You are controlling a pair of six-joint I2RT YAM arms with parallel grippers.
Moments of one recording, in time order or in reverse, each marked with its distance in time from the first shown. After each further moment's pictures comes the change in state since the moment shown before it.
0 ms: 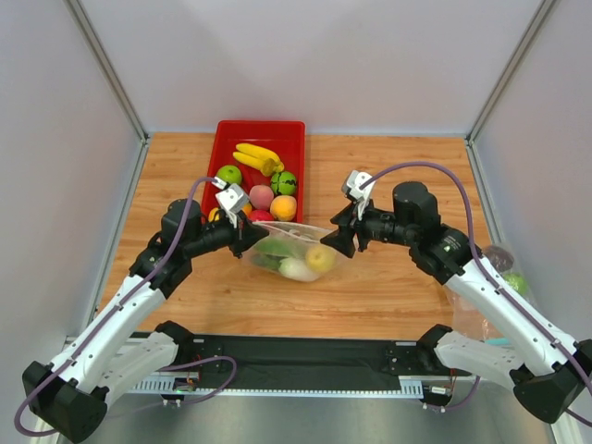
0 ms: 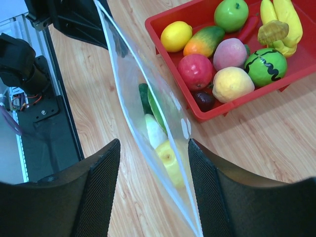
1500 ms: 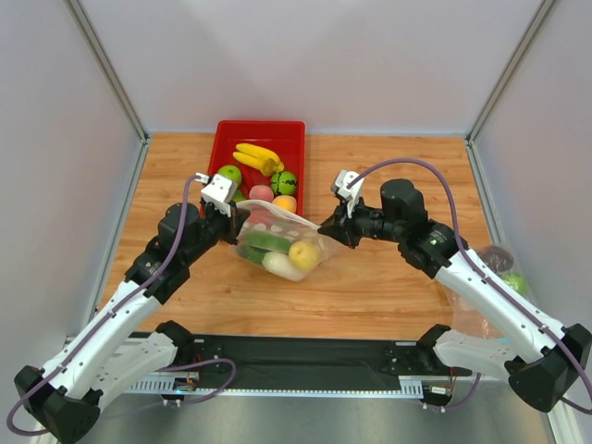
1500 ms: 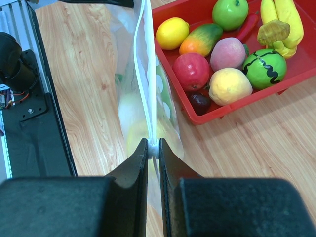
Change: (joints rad) left arm -0.080 -0.038 0.028 -0.007 -0.479 -0.008; right arm 0.017 0.072 -0.003 0.056 0.027 -0.032
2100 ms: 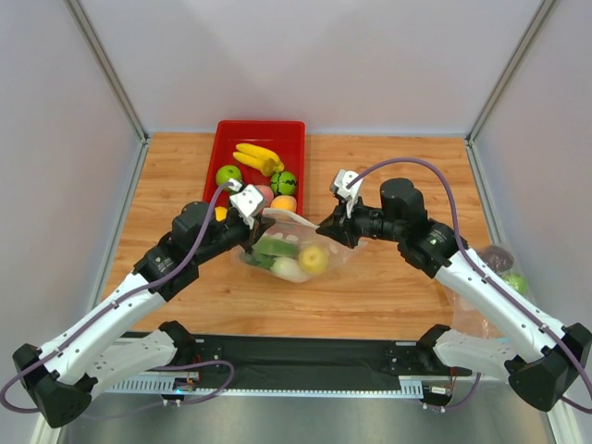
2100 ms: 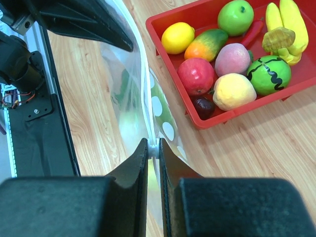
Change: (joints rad) left arm -0.156 0.068 0.074 0.000 0.122 0.157; right arm 0.008 0.003 0.012 0.003 -0.018 0.000
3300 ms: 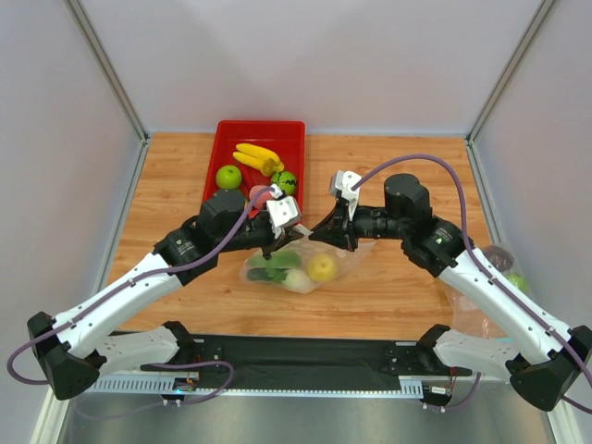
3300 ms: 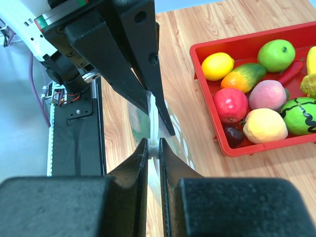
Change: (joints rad) left arm -0.102 0.175 0.163 -0.107 0.218 0.159; right arm 0.021 -0.003 0.068 -0.010 -0.189 -0.002
